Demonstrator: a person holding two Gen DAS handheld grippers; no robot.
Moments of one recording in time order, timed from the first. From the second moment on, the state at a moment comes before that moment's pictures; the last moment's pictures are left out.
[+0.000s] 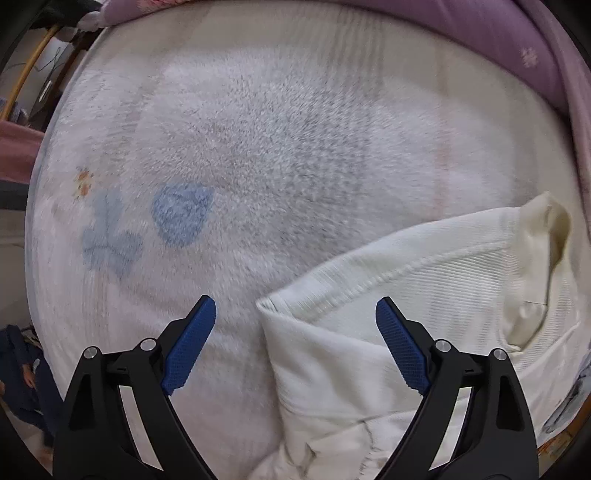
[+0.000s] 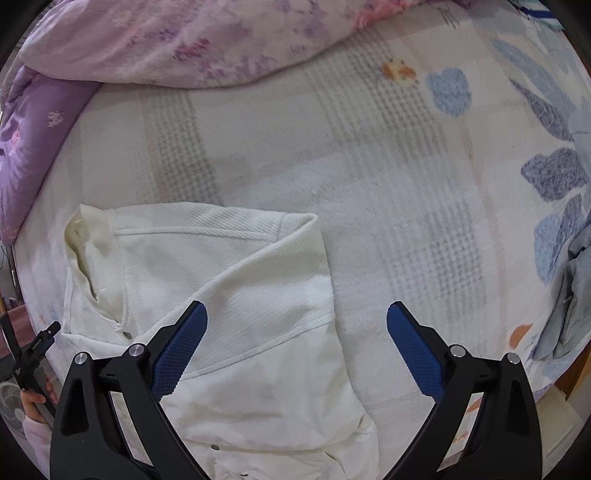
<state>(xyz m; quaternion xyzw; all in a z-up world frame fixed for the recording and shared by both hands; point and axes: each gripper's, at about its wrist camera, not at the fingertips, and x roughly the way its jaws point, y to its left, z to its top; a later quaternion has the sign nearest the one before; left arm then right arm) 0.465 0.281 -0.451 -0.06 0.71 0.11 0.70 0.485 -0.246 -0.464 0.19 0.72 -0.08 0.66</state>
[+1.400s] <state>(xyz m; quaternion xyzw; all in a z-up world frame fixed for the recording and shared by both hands) 0.423 0.259 -0.430 -0.08 0.63 0.17 0.76 0.514 -0.207 -0.524 0.20 0.72 -0.09 0.65</state>
